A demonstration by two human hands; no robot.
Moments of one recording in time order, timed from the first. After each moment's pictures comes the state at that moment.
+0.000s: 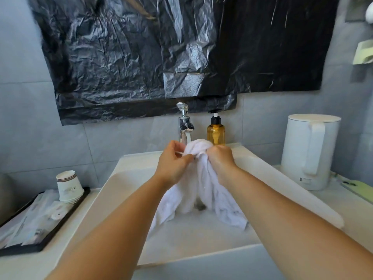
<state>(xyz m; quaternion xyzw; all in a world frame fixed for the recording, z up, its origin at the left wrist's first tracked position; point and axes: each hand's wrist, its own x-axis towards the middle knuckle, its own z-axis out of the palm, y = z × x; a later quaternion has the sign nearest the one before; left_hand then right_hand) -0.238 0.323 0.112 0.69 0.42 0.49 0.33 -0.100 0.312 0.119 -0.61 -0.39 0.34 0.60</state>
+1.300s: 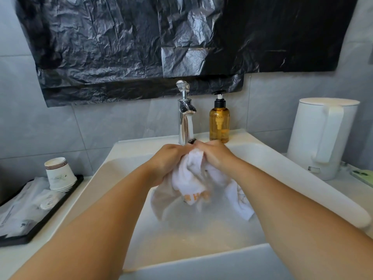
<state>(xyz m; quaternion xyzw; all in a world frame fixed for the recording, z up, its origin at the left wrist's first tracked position) -0.250 0.336 0.101 0.66 0.43 0.36 0.50 -0.100 0.329 0.094 -0.61 -0.54 0.33 0.48</state>
